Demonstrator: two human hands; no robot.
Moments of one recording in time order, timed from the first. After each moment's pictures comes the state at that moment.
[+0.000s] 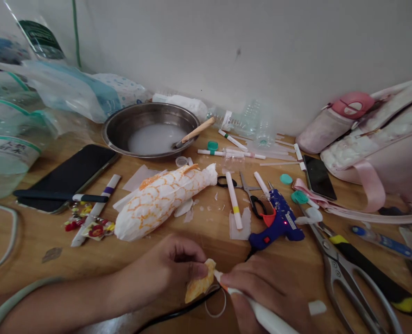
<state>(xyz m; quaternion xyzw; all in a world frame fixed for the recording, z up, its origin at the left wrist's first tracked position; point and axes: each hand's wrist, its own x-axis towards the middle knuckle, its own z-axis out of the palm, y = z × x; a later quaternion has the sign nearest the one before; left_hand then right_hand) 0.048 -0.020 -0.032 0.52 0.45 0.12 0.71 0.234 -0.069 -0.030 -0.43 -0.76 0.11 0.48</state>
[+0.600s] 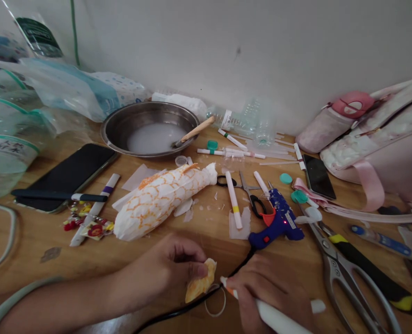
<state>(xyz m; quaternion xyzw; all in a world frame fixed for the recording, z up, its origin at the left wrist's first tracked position) 0.049 -0.019 -0.030 0.52 0.45 0.12 0.72 0.236 -0.068 -0.031 -0.45 -0.74 0.11 0.48</state>
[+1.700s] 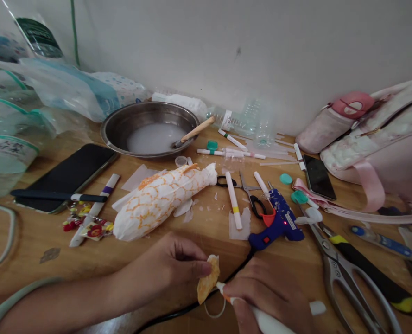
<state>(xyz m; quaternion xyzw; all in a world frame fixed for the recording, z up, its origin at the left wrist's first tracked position) 0.052 -0.018 -0.029 0.52 0.43 0.10 0.73 0.233 -0.068 -0.024 -0.44 -0.76 0.10 0.47</state>
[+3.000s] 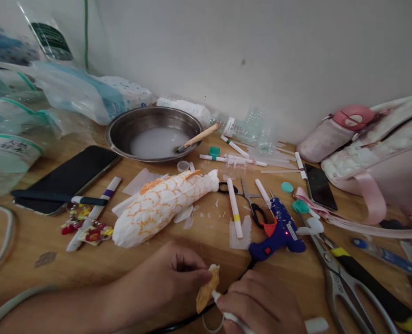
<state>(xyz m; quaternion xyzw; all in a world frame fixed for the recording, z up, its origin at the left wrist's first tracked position) 0.053 -0.020 -0.032 0.55 0.43 0.09 0.71 0.243 -0.060 -0.017 -0.36 -0.85 0.06 0.38</state>
